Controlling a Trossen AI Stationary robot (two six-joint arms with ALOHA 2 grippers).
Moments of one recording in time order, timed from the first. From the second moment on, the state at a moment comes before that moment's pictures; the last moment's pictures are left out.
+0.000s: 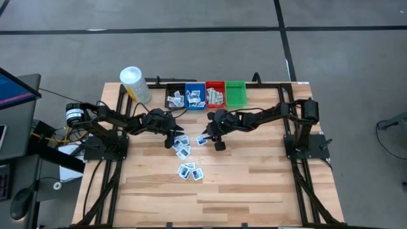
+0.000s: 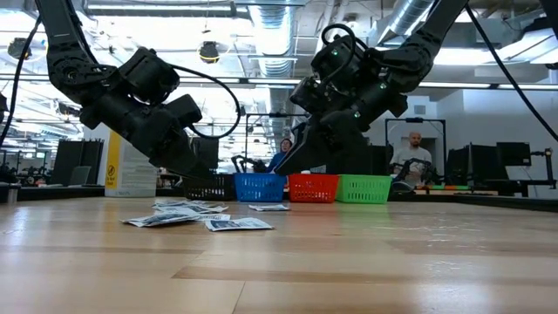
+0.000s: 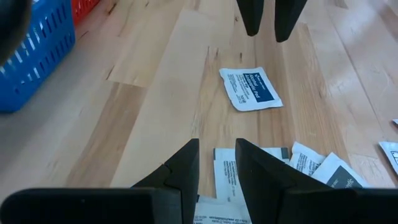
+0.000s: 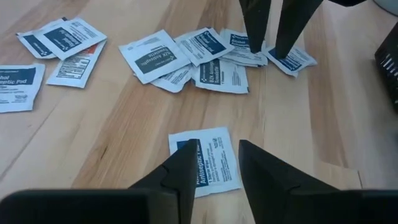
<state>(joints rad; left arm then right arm) 0.31 1.51 0.31 0.63 0.23 0.05 -0.16 1.85 0.91 0.28 -0.23 -0.34</state>
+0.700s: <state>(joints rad) 0.31 1.51 0.31 0.64 0.23 0.04 -0.19 1.86 0.91 0.29 -0.19 -0.31</state>
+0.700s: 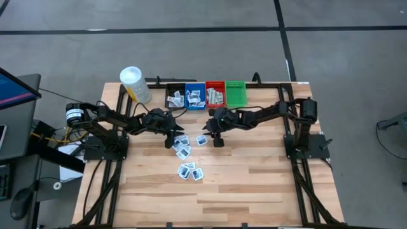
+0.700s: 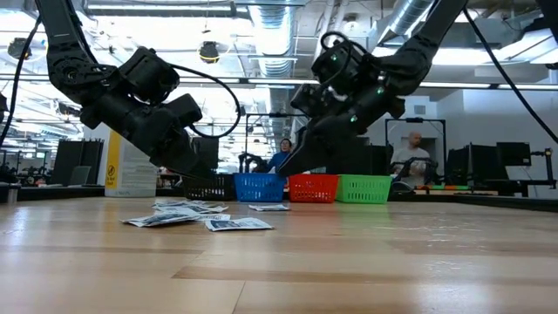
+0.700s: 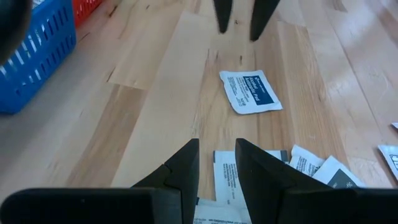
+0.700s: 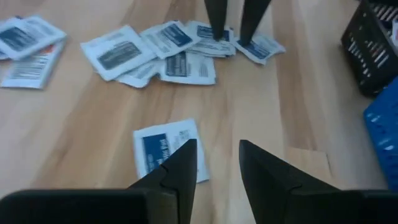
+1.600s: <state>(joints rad) 0.30 1.51 0.30 0.65 0.23 0.04 -0.21 2.06 0.94 0.33 -0.13 -0.31</state>
